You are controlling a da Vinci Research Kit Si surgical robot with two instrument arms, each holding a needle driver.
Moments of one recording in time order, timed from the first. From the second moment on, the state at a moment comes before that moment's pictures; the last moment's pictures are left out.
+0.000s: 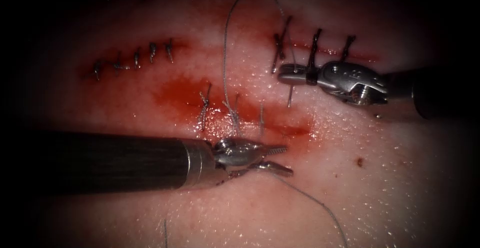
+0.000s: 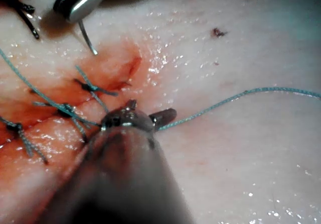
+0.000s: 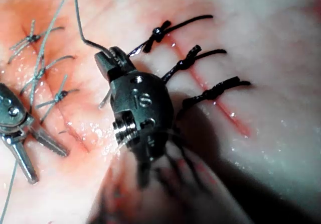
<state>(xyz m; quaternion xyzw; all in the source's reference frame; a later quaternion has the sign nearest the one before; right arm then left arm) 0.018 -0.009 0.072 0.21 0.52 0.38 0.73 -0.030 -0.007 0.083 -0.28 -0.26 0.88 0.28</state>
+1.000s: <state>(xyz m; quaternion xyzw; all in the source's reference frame) 0.019 -0.010 0.073 0.18 0.55 0.46 0.67 -0.027 -0.007 0.082 -0.29 -0.26 0.89 0.24</state>
